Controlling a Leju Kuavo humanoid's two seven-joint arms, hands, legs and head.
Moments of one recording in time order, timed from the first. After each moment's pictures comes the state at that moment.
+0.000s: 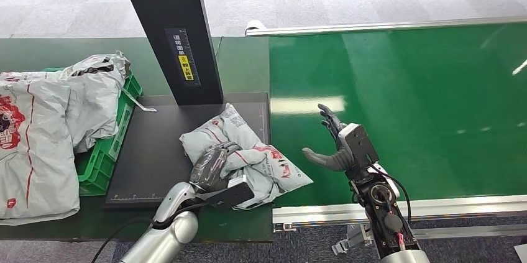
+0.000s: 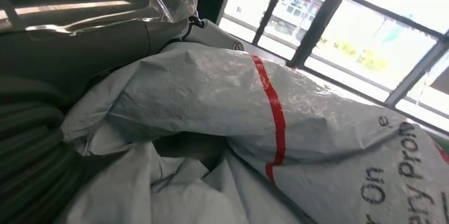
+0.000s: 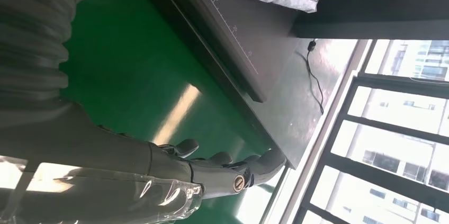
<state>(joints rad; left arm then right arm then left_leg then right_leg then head) -0.32 -0.10 -0.39 -1.12 -0.81 0.24 -0.27 -0.40 -0.01 0.14 -1.07 0.00 0.20 -0.34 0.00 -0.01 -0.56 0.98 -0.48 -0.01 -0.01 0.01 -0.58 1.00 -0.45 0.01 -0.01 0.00</state>
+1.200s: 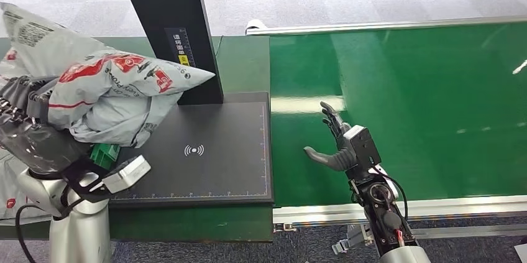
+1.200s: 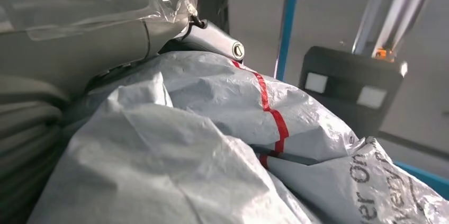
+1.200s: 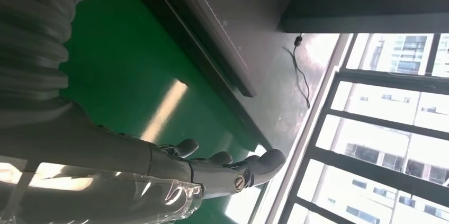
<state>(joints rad) -0.34 -0.20 0.16 -1.90 -1.11 0.66 -0.69 -0.42 -0.01 0.15 -0.99 -0.03 0.17 -0.44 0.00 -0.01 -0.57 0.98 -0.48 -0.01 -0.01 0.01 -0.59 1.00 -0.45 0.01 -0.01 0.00</state>
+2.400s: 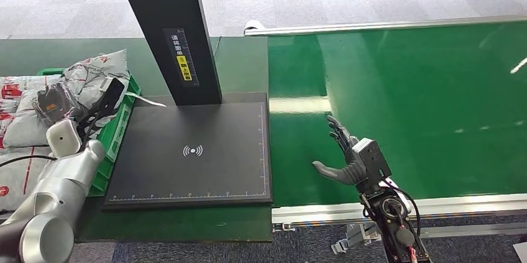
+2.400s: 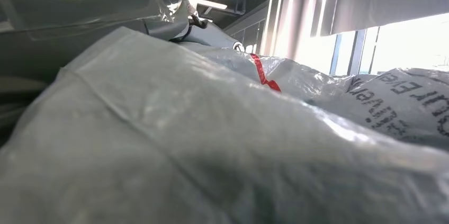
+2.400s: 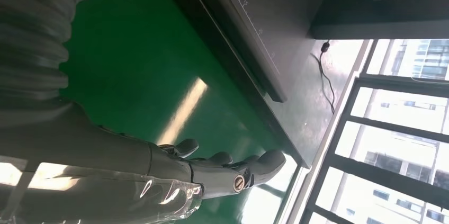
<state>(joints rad) -0.83 0.16 0.34 -0.51 -1.50 0.66 0.24 -0.32 -0.06 0.12 -1.10 -0.04 0.24 -0.38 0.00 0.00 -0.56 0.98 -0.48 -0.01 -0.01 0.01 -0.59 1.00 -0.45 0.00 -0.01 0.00</state>
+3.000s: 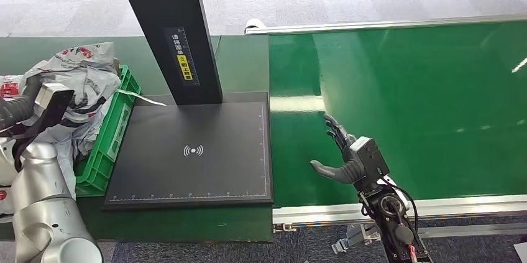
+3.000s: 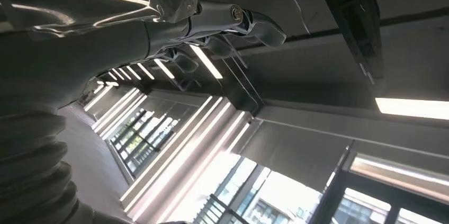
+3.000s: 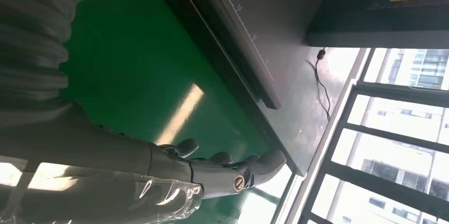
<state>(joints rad) -0.68 -0.04 0.78 -1.27 -1.18 0.66 -0.71 -0.34 -0.07 0.16 -1.10 -0.06 0.24 -0.39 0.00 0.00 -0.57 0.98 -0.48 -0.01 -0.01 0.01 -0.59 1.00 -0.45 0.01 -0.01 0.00</state>
